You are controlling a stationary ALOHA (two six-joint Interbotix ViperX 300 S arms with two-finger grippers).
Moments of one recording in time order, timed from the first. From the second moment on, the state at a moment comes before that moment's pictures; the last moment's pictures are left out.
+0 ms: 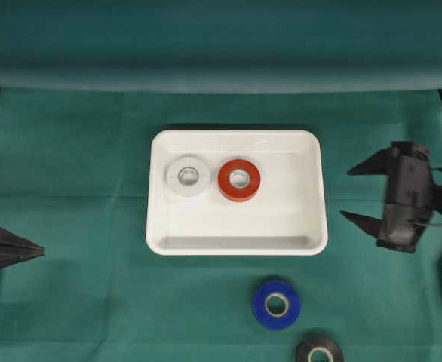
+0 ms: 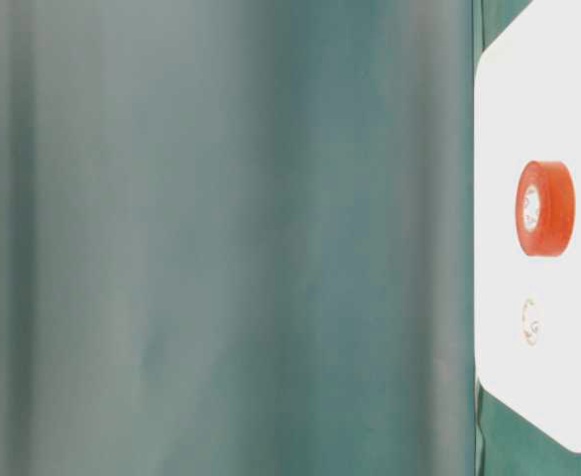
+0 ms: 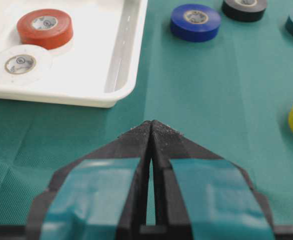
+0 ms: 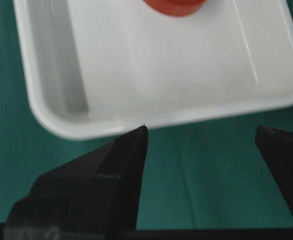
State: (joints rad) left arm 0.07 -1.39 1.49 -0.02 0.10 -0.02; right arm -0.38 -0.57 1.16 -0.49 0.09 0.36
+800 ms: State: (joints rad) left arm 0.07 -1.39 1.49 -0.02 0.10 -0.02; right arm -0.12 -0.76 1.29 -0.49 0.09 0.41
